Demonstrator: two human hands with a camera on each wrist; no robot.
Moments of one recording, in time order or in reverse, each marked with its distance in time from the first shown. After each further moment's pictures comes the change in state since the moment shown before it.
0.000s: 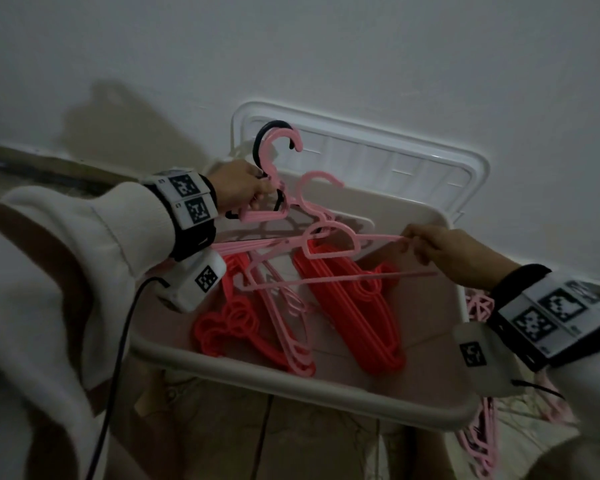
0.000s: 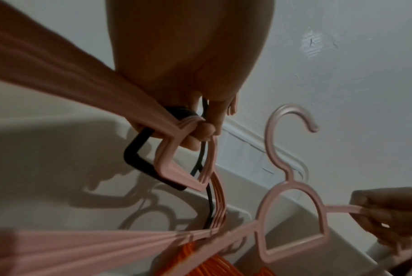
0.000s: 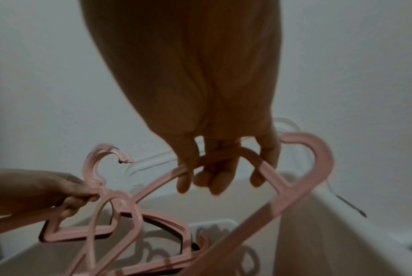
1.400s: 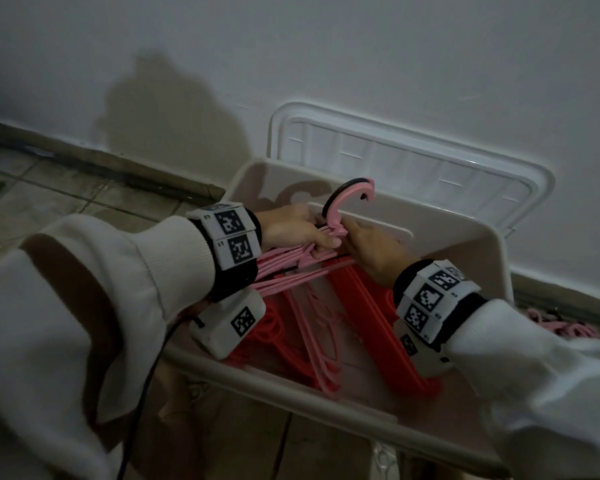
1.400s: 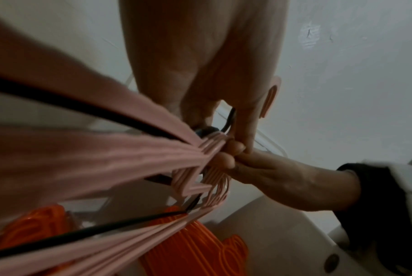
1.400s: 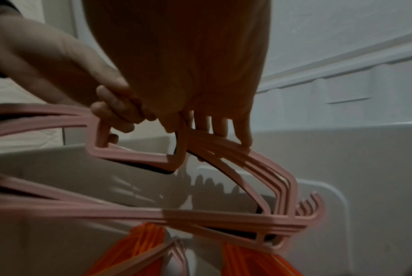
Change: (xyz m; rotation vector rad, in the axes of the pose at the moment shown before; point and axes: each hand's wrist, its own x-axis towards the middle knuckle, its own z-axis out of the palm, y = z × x) left_hand -0.020 -0.005 0.026 -0.065 -0.370 0.138; right_hand 0.097 -0.074 0.071 -0.089 -0.015 -0.181
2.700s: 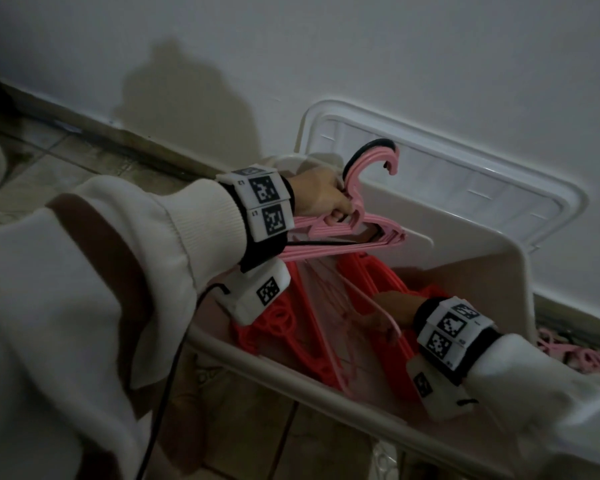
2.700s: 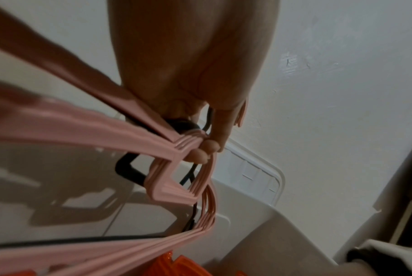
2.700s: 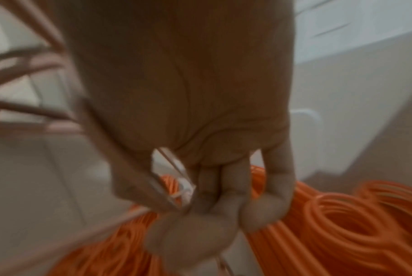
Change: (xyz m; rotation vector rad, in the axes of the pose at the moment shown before) left_hand 0.002 0.013 -0.025 0.093 0.223 -0.058; right_hand -0.026 -0.003 0.036 -0.034 -0.650 0.311
